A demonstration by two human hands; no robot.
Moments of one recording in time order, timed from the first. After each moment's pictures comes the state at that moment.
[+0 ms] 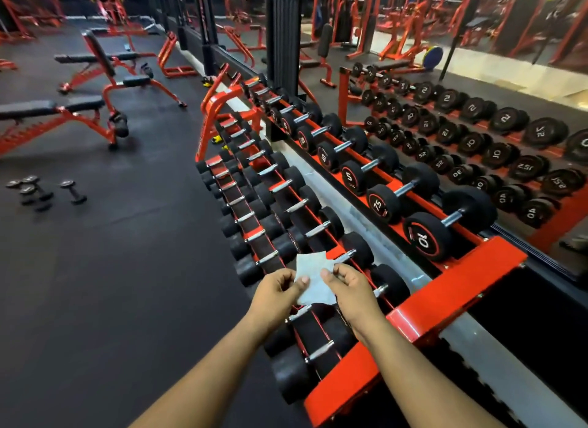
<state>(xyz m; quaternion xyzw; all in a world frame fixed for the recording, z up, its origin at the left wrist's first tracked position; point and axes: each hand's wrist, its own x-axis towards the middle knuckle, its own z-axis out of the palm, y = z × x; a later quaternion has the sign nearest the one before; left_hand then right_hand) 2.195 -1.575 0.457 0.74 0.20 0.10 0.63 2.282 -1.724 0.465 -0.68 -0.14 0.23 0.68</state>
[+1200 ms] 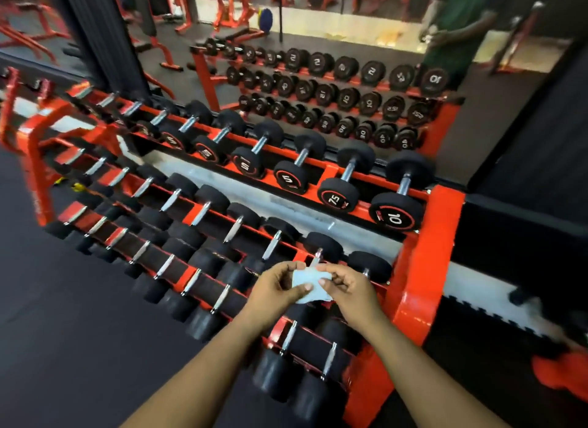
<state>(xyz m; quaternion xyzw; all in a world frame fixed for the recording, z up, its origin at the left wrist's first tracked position) 2.394 -1.399 0.428 0.74 -0.05 -0.11 0.66 2.376 -1.590 0.432 -0.78 0.00 0.00 0.62</state>
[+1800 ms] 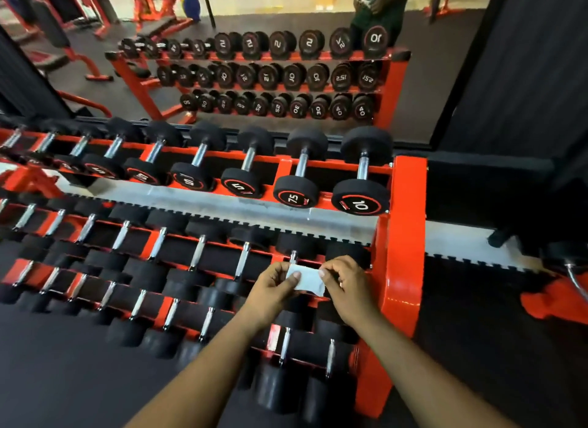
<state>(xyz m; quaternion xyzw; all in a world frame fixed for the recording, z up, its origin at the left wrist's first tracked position) 2.479 -1.476 0.402 0.71 -0.06 -0.23 0.66 2.432 -1.659 0.378 -0.87 0.07 -0.16 0.46</state>
